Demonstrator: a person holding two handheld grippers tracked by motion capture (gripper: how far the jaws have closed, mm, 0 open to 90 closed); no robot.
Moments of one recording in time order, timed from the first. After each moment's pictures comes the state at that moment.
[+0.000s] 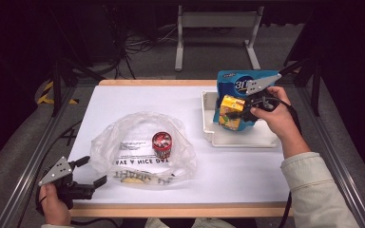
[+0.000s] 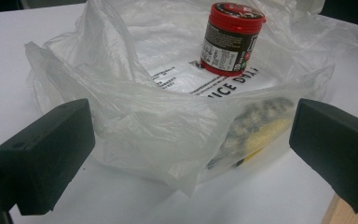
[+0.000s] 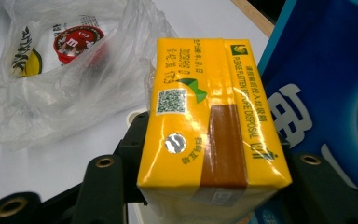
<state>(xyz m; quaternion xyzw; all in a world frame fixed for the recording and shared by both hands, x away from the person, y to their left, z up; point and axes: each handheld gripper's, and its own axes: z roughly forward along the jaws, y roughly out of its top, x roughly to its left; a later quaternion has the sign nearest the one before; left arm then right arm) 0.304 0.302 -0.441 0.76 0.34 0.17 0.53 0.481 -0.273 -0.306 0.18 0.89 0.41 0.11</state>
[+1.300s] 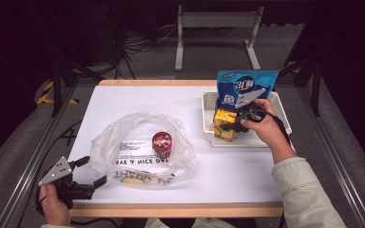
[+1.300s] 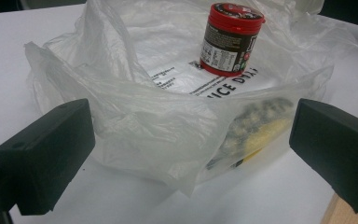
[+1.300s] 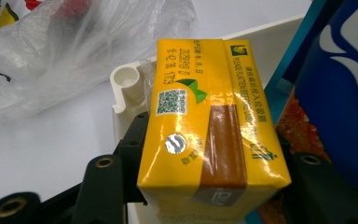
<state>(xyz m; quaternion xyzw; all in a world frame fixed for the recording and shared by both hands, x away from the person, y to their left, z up) 0.303 0.302 -0.440 0.76 0.34 0.17 0.53 0.490 -0.262 -0.363 0.19 0.90 0.38 0.09</state>
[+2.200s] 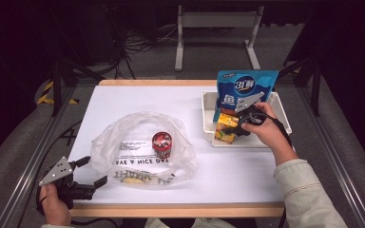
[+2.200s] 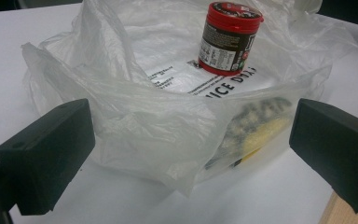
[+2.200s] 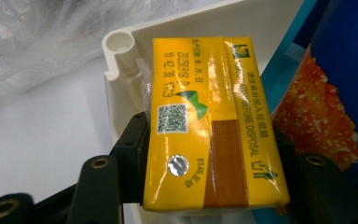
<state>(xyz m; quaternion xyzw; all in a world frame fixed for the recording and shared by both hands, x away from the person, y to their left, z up) 0.303 0.301 -0.441 0.76 0.34 0.16 0.53 0.488 -0.267 -0.374 0.19 0.91 0.35 0.09</state>
